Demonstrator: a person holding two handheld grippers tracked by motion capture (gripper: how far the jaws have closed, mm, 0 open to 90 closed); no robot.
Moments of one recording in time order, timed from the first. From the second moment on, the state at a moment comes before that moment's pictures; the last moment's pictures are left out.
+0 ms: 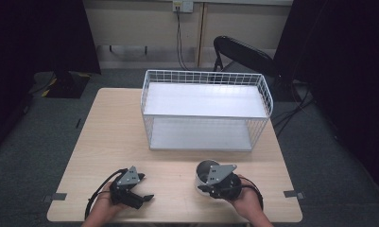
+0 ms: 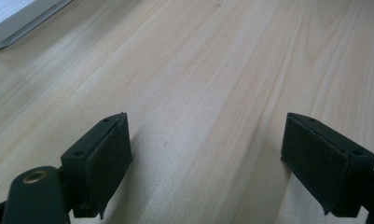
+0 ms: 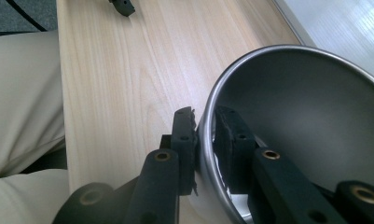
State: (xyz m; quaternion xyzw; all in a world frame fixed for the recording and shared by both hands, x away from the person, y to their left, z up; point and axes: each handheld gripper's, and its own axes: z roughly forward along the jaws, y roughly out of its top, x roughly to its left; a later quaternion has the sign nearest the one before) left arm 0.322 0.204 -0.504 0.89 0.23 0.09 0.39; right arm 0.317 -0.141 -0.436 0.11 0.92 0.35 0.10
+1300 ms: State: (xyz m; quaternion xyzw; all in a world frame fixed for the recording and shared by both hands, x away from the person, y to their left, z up) left arm 0.322 0.204 -0.504 0.89 0.23 0.09 0.39; right arm 0.341 -0.154 -0.422 0.13 0.90 0.37 0.18
